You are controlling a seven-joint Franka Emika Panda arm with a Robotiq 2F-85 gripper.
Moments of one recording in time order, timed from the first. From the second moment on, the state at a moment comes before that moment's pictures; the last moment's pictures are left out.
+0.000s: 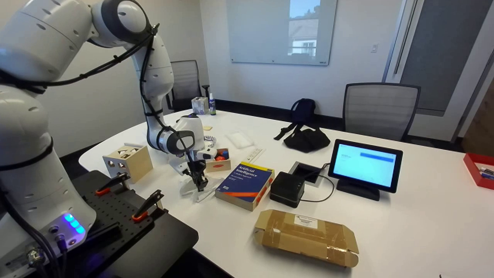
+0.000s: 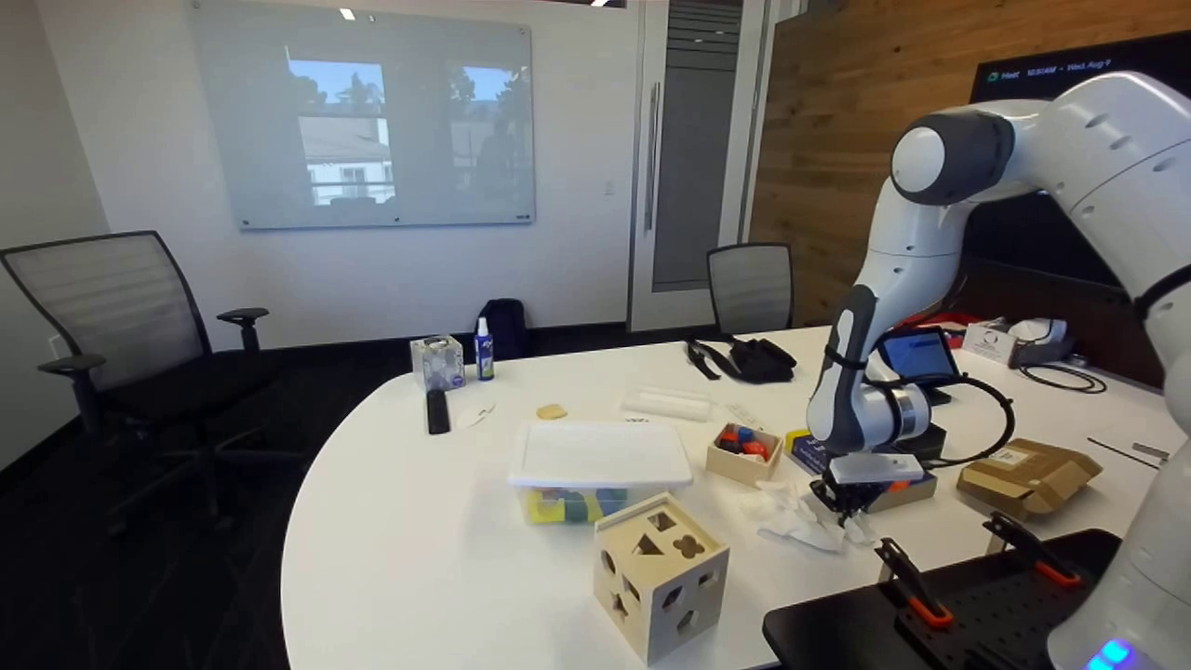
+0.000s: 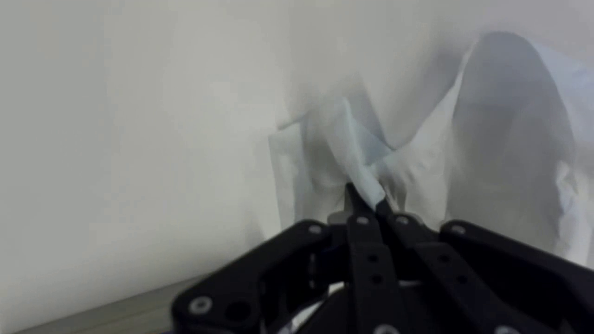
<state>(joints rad) 0.06 0.83 -0.16 -2.34 0.07 3.06 0.22</state>
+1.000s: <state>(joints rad) 0.20 0.84 -0.16 -2.28 0.07 3.07 0.21</state>
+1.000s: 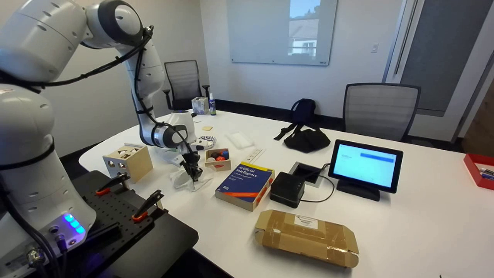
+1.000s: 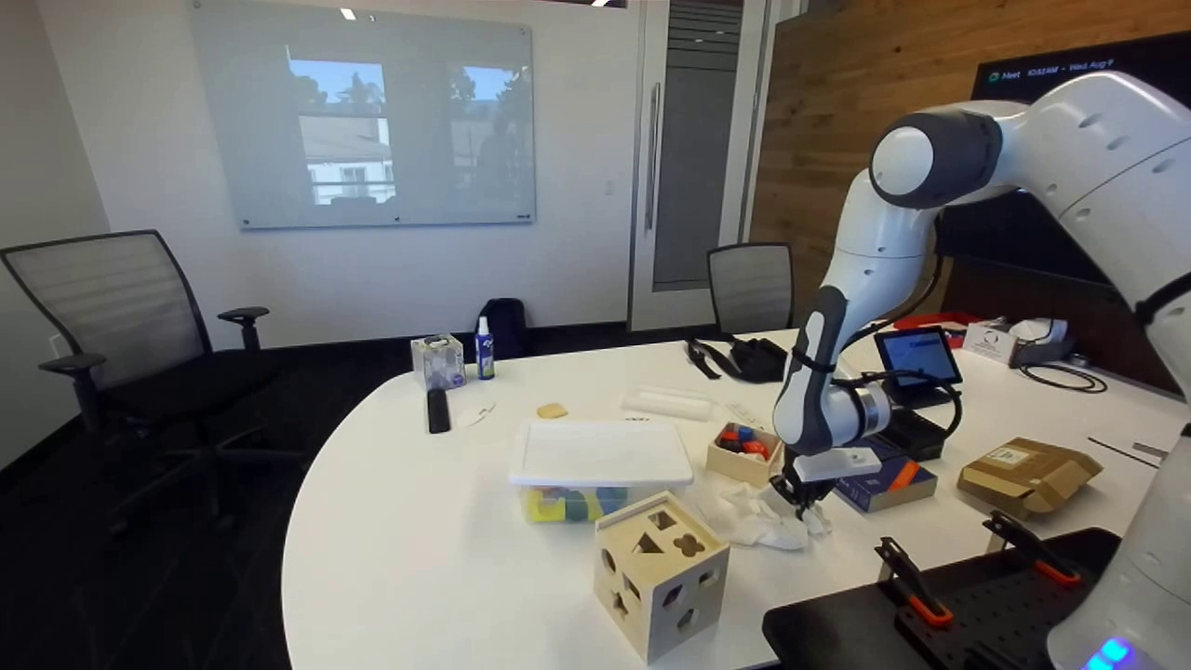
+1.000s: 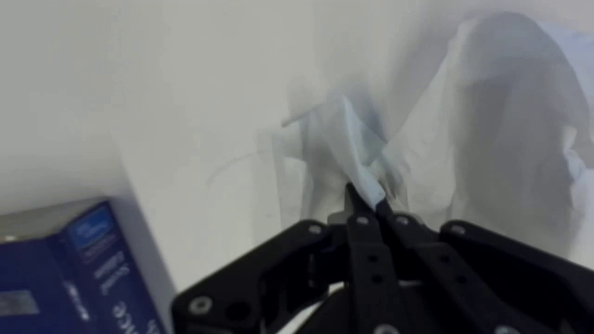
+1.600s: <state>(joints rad) 0.15 0.82 -0.20 -2.43 0.10 3.13 0.21</state>
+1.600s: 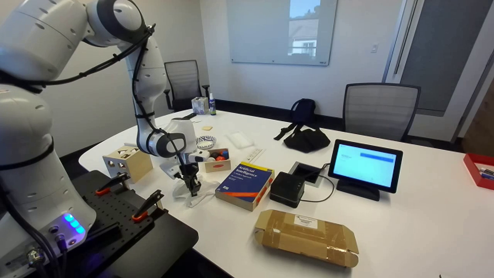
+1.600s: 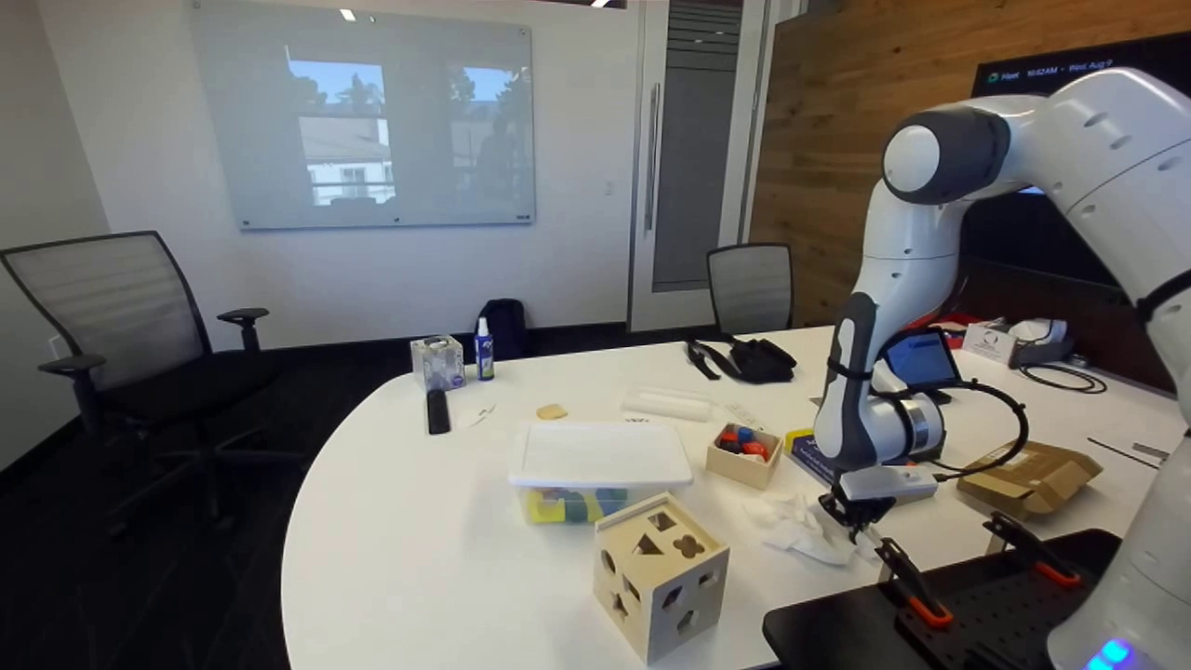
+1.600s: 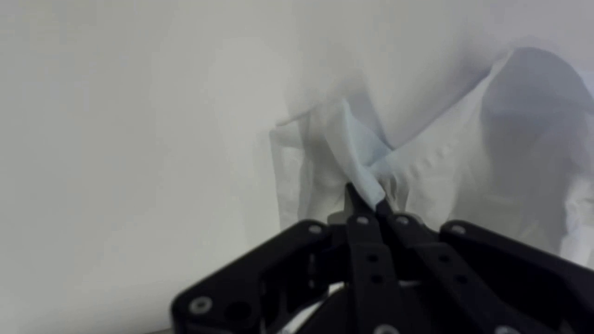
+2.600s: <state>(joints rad) 0.25 0.81 -0.14 -2.41 0.10 3.11 0.20</state>
